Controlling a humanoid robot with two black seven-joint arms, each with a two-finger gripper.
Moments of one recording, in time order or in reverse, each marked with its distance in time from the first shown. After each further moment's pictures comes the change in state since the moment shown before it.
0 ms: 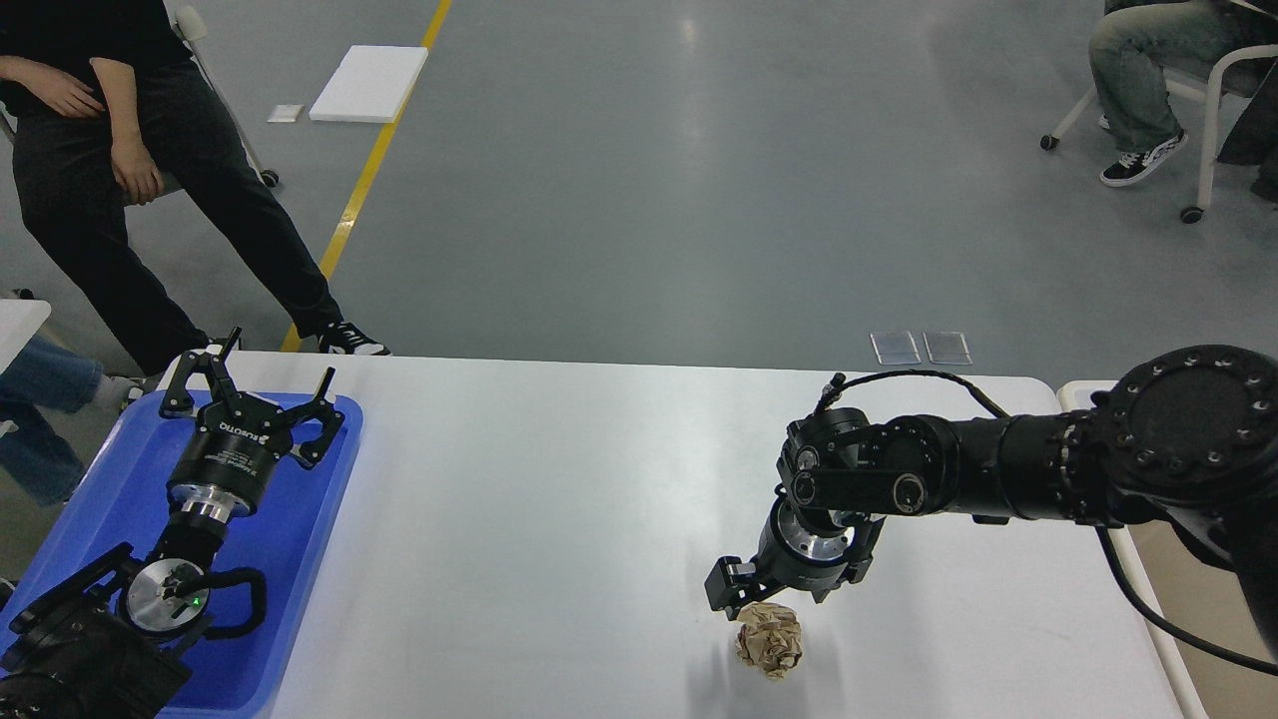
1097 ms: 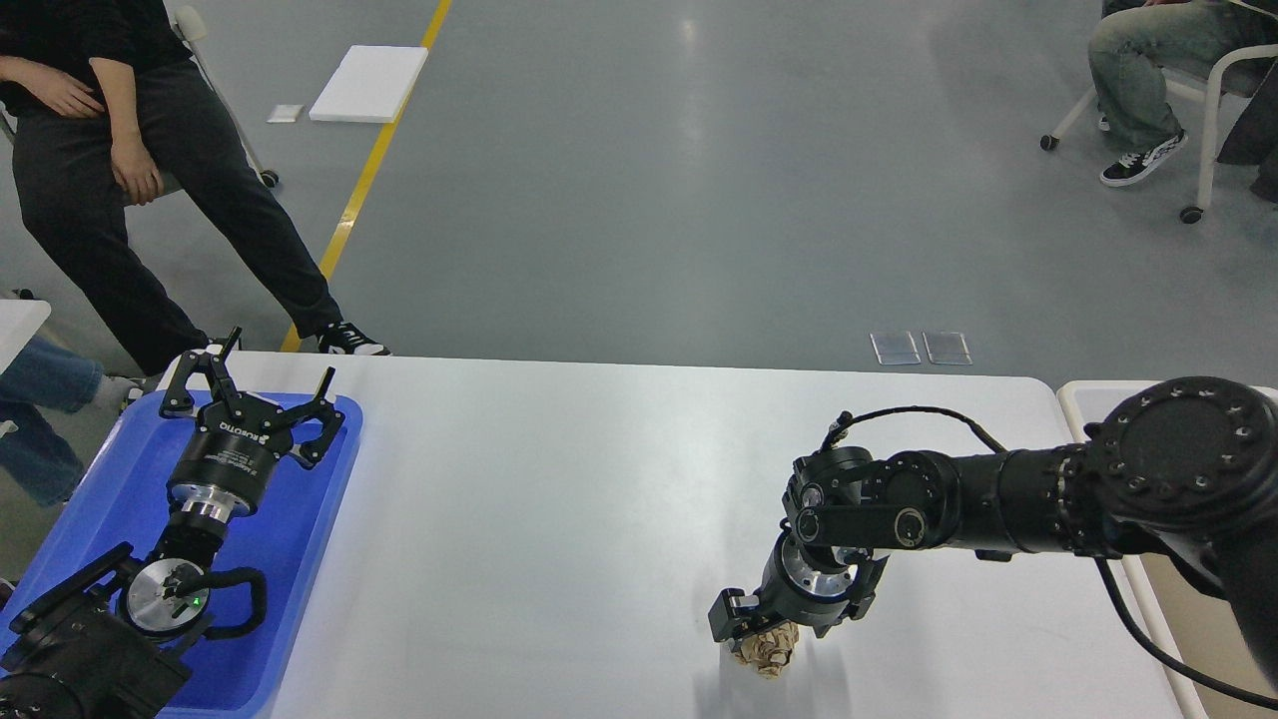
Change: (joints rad) left arm 0.000 0.000 0.000 -0.001 0.000 0.000 0.000; right arm -0.074 0.000 -0.003 0.011 0.000 -0.057 0.000
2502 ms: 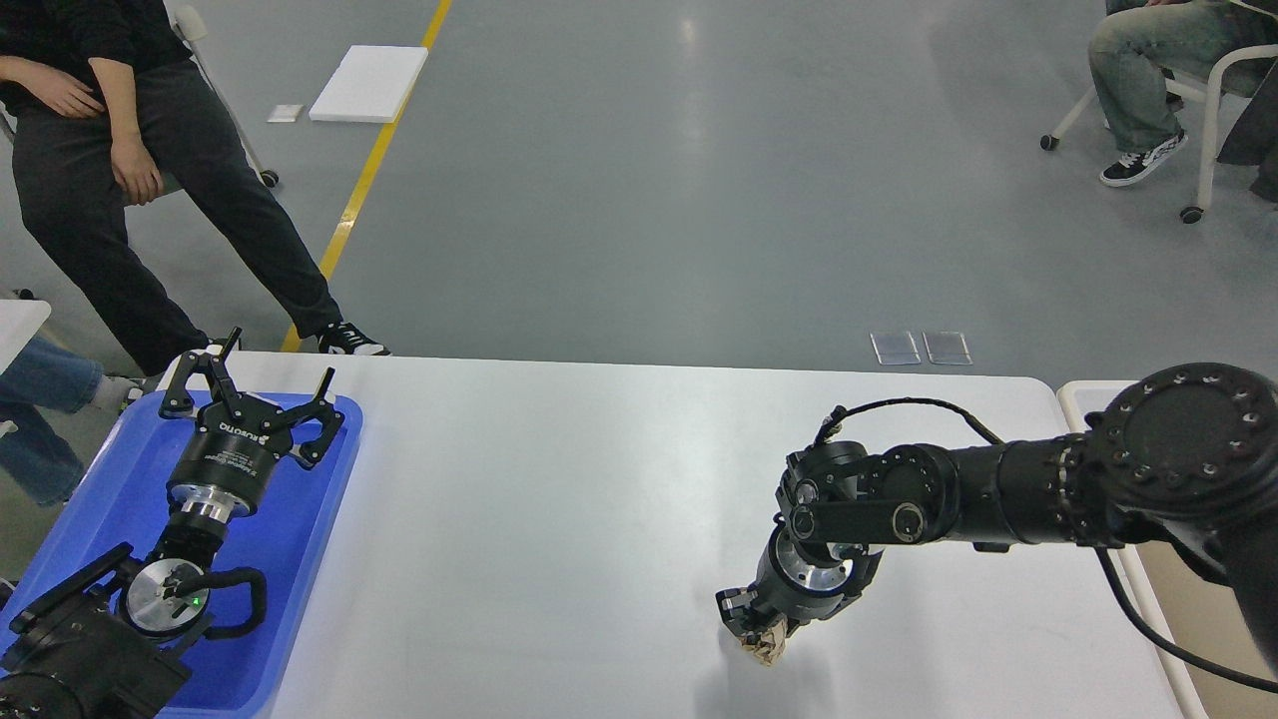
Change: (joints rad) left arm 0.000 0.000 0.000 0.001 0.000 0.000 0.000; right arm 0.073 0.000 -0.003 0.068 -0.002 -0.011 -0.010
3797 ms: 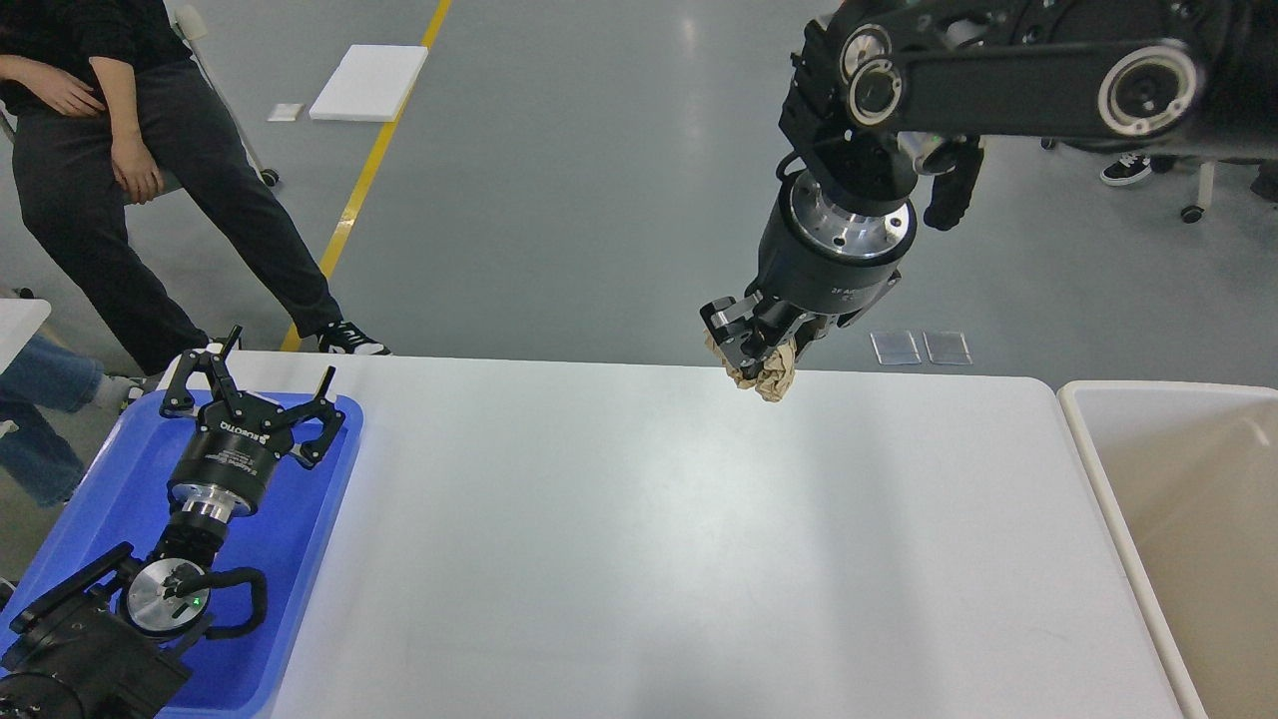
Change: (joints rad) left arm -0.002 0.000 0.000 -0.001 0.000 0.000 0.002; right arm 0.880 -0.181 -0.040 0.243 0.252 0.361 -0.005
